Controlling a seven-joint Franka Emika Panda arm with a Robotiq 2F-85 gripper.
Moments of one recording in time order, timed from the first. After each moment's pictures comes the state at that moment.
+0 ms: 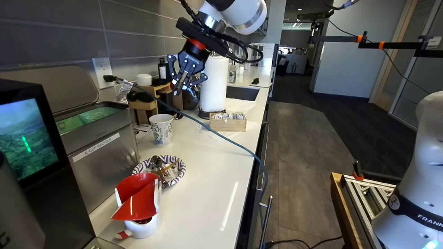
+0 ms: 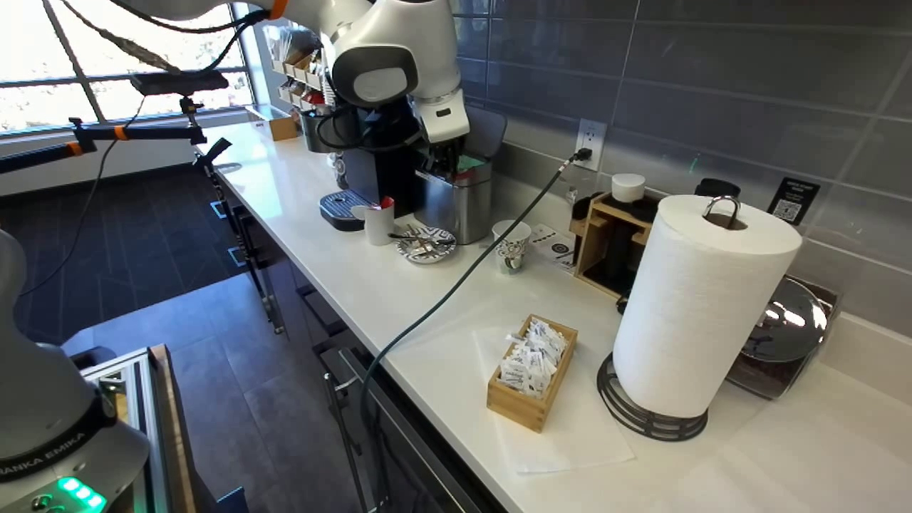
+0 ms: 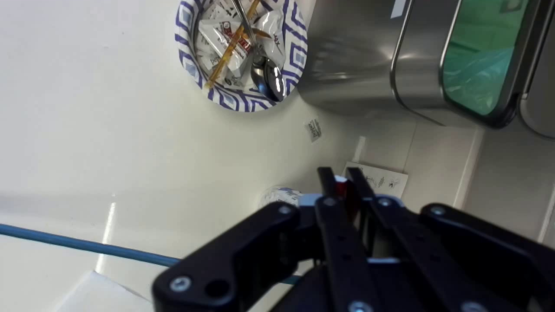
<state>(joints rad) -0.07 0.08 -0.03 -1.94 0.47 2.37 0.81</state>
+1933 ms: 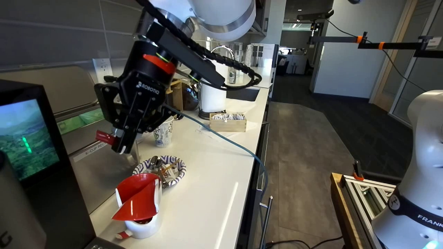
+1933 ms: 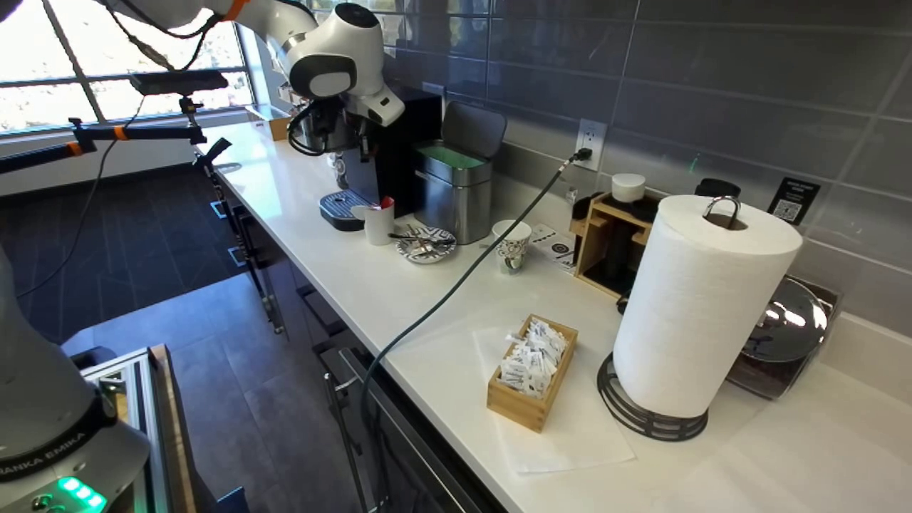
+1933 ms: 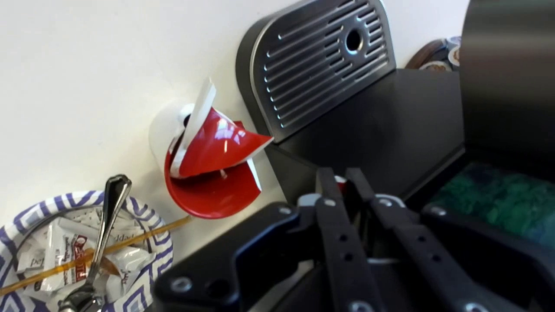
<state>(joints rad) 0.14 0.13 0.16 -1.94 0.55 2.32 0.32</state>
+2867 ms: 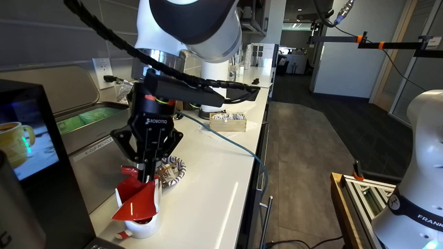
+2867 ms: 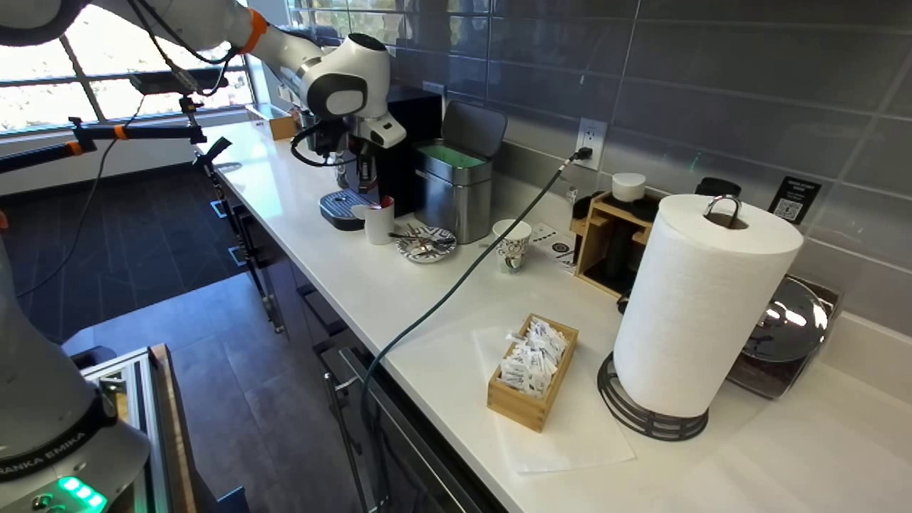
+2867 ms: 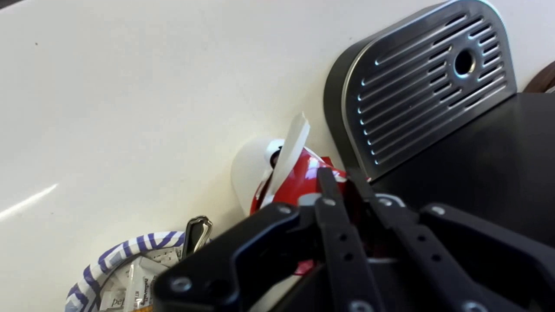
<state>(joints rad) 0.15 0.23 0.15 -1.91 0.35 2.23 0.49</state>
